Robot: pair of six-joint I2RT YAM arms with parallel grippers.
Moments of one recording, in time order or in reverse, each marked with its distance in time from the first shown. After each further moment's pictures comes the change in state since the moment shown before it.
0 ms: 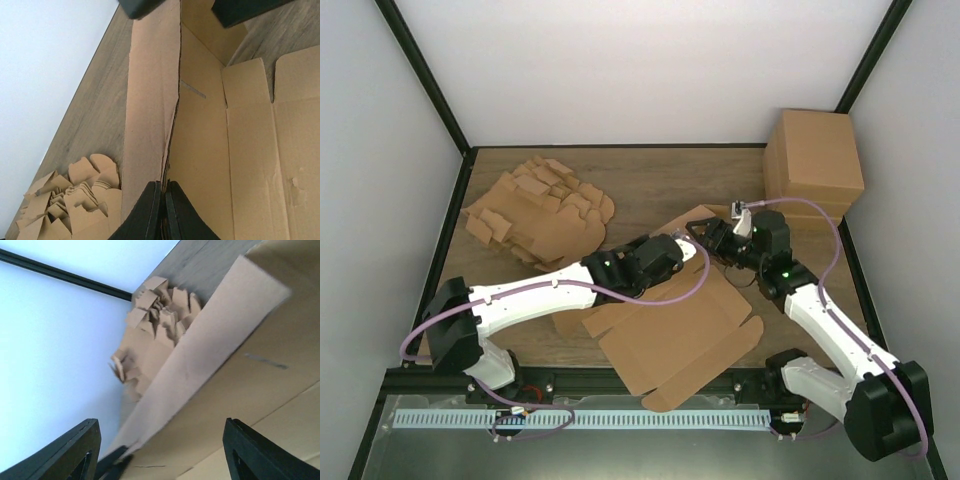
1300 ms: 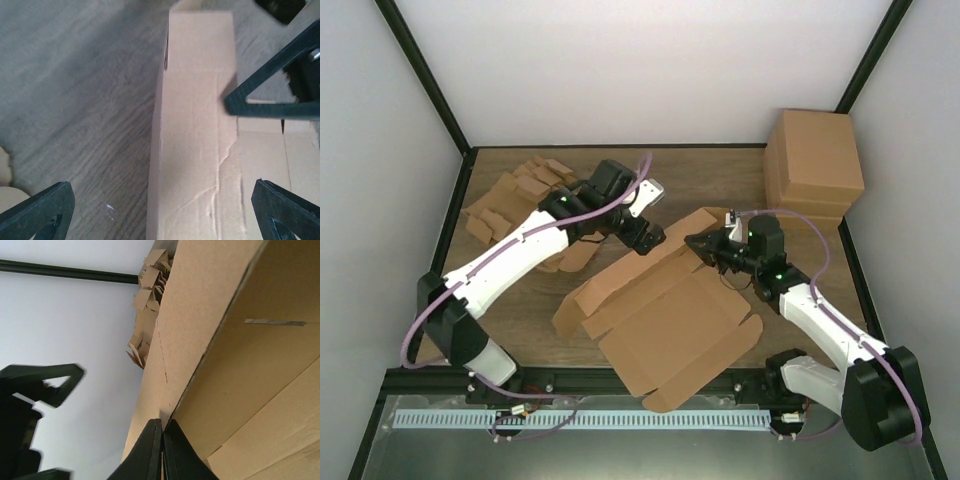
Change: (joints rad) left arm 0.359 -0.001 0.281 -0.277 0.740 -0.236; right arm 0.000 0.060 -0.073 0.138 -0.129 0.246
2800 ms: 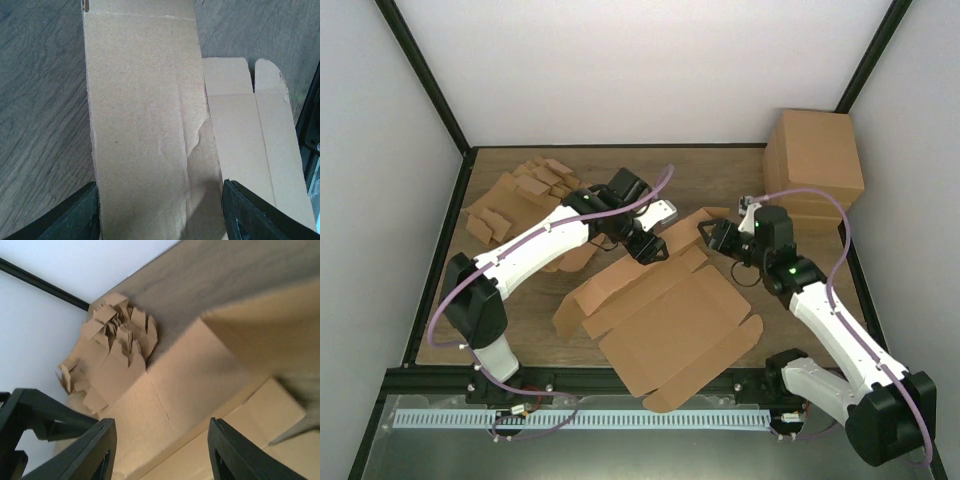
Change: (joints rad) left arm 0.024 0.156 0.001 -0.060 0.221 0.109; right arm 0.000 -0.088 0.131 -0.320 0.268 -0.396
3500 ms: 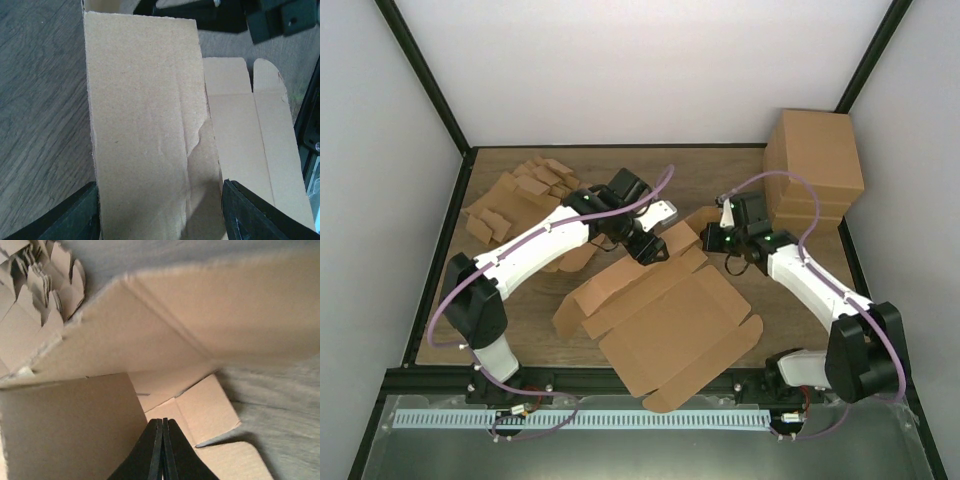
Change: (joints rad) left arm -0.001 0.000 0.000 0.000 0.003 0.000; right arm -0.002 0.333 0.190 -0.149 0.112 -0.397
